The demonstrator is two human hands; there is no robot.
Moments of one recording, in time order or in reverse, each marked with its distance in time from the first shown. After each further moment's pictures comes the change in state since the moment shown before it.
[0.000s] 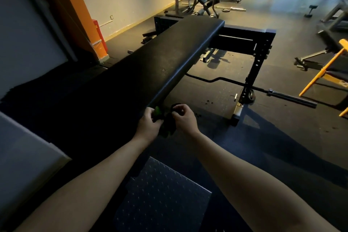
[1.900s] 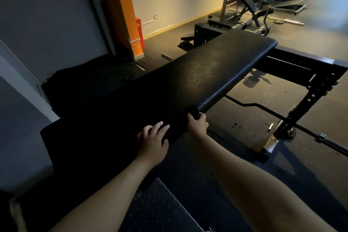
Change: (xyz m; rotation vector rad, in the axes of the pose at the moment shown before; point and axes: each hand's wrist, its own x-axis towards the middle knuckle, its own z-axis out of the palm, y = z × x) left_hand 0.120 -0.041 0.010 0.655 0.063 -0.001; right_hand 0.200 -0.005 0.041 -0.038 0.000 0.276
